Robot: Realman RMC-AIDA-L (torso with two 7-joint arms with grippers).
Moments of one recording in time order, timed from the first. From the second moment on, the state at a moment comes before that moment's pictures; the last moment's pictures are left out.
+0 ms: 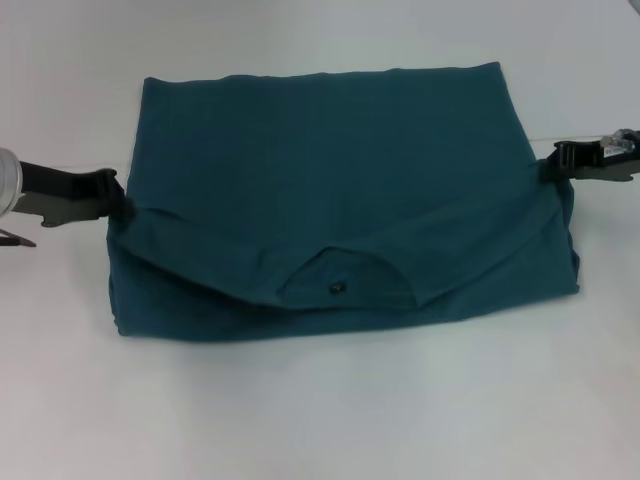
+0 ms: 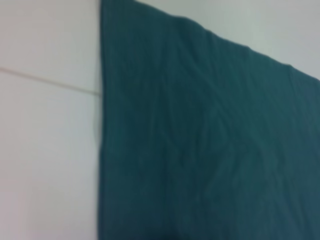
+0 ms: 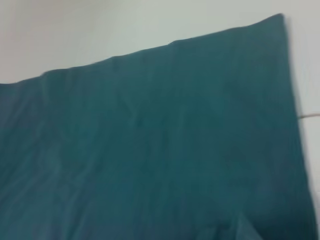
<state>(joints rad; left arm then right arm) -0.88 -1.93 0.75 0.61 2.49 1.10 -2.70 0.78 1.95 -0.74 -0.77 -2.58 -1.05 2.63</state>
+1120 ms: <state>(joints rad) -0.89 -1.99 0.87 0.59 2.49 0.70 -2.61 0.86 1.96 -0.82 -0.69 -2.59 -0.76 2.69</state>
